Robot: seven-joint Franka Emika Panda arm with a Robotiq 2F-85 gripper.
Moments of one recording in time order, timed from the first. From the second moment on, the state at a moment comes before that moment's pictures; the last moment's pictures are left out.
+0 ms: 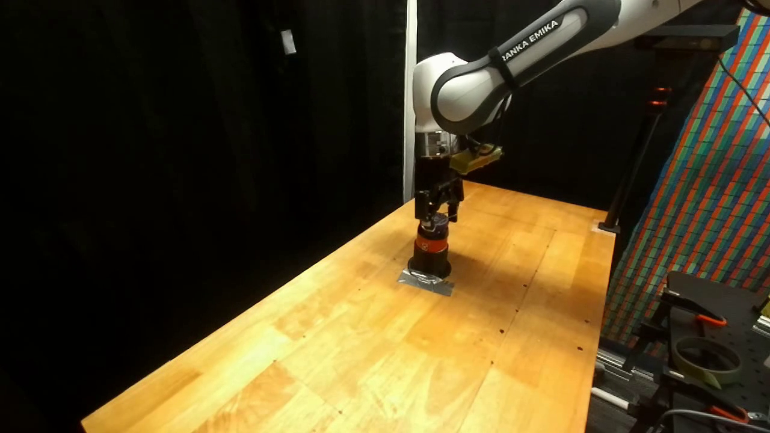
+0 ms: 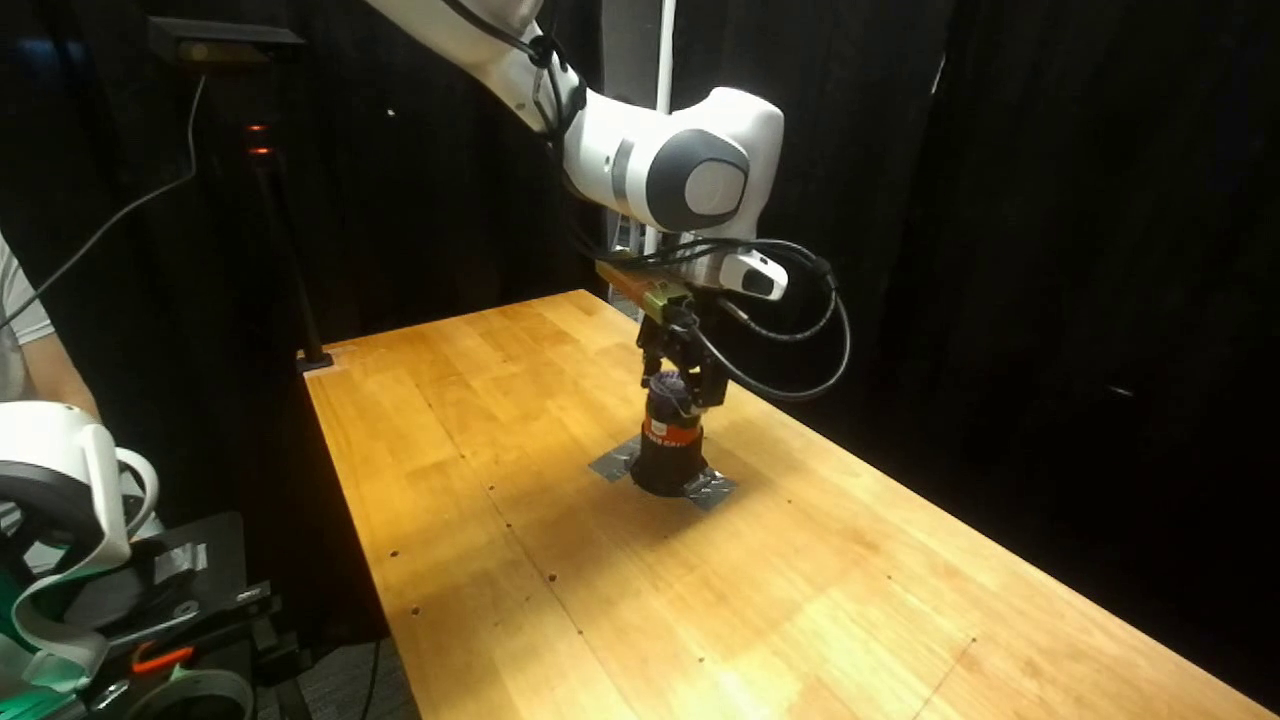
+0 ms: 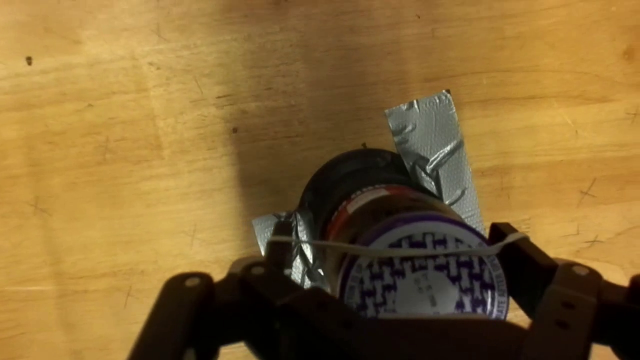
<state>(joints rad) 0.08 0.64 0.06 -1.57 0.01 2.06 0.18</state>
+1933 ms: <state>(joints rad) 0.43 0.36 -0.34 -2.38 -0.34 3.34 0.49</state>
